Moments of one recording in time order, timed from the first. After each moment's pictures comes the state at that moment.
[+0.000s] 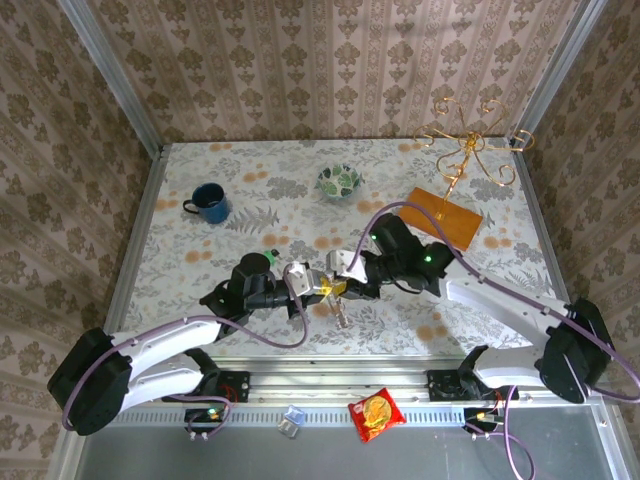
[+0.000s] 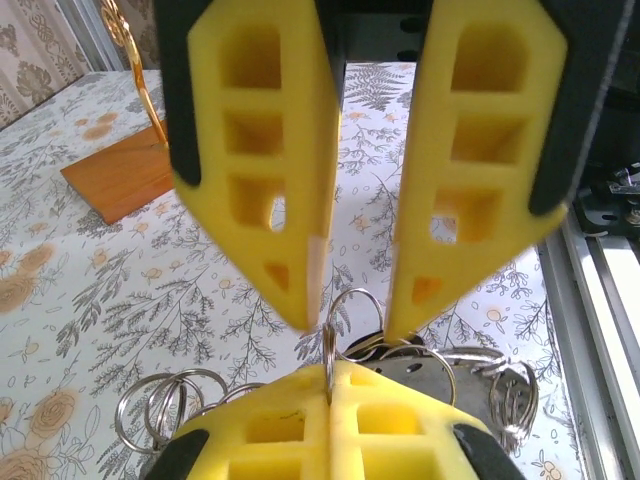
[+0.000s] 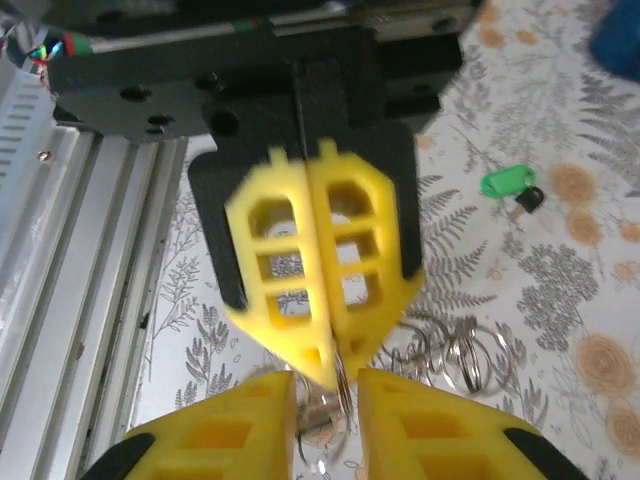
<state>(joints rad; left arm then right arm) -0.82 1.06 0.39 0.33 0.56 0.31 0.71 1.26 0.90 -0.44 -0.53 -0.62</state>
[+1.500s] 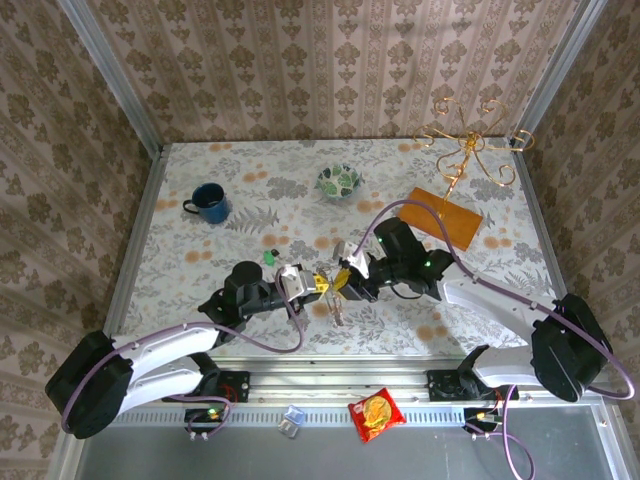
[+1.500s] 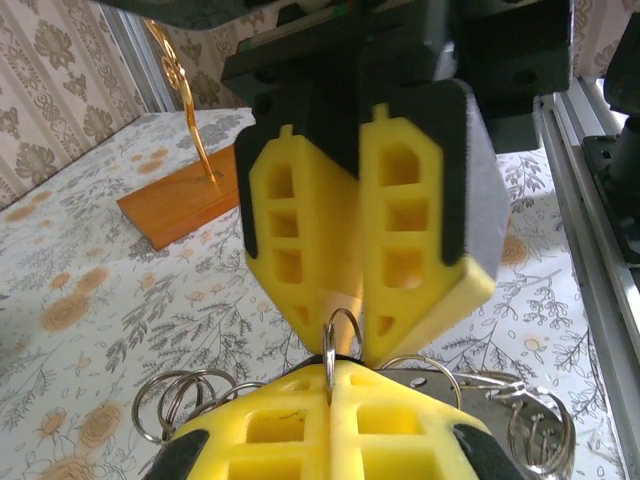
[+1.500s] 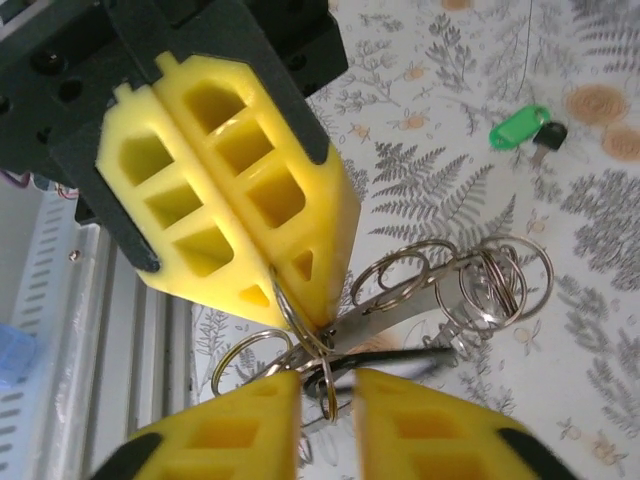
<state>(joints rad) -0.82 1.04 0.30 0.53 0.50 0.27 0.66 1.28 0.79 -0.24 -0.63 -0.31</state>
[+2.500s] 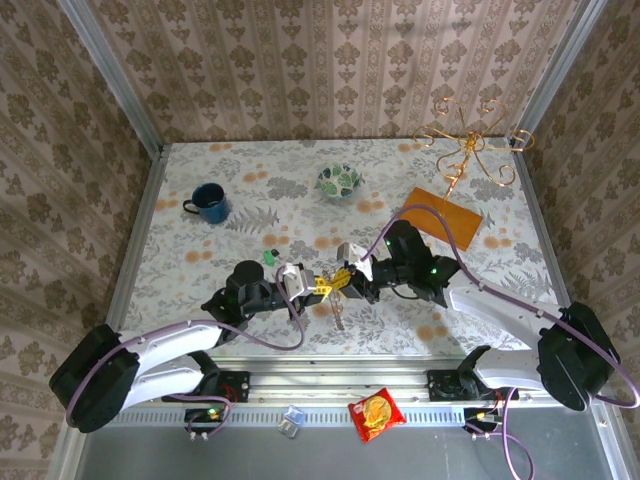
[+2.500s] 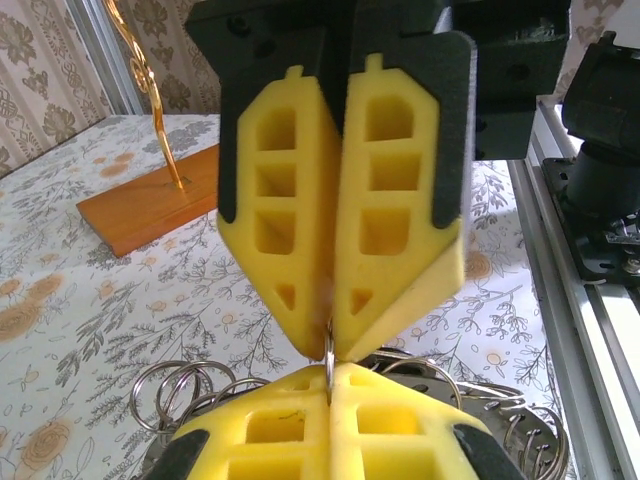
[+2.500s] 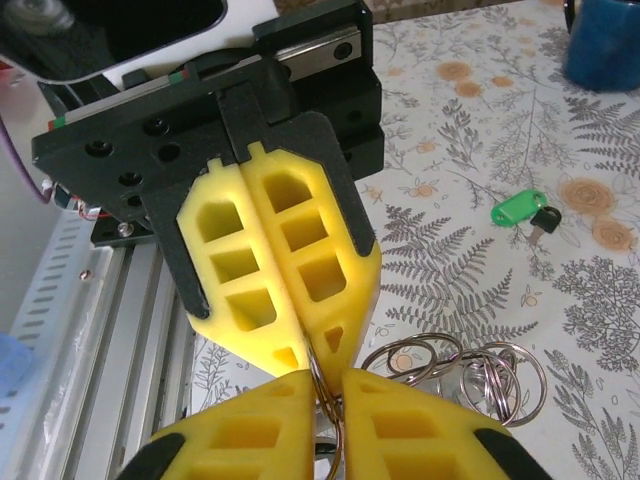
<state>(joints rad) -0.82 1.09 0.30 0.58 0.57 0.21 0.65 1.24 0.73 -0.10 -0.72 -0.37</state>
